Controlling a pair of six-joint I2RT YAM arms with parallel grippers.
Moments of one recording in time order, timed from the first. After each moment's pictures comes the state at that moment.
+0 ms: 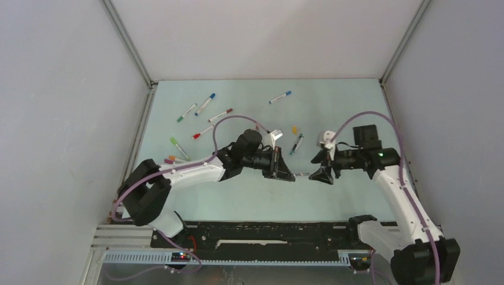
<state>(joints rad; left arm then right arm) -0.87 1.57 0.91 0.14 0.68 -0.91 0.20 1.02 0.86 -0.87 -0.95 -0.85</state>
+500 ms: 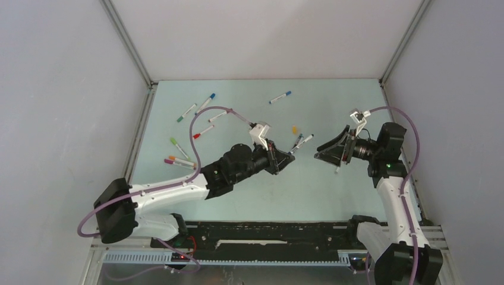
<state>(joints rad) -1.05 1.28 0.81 0.33 -0.02 -0.66 -0.14 0.92 0.68 -0.13 -1.40 0.25</state>
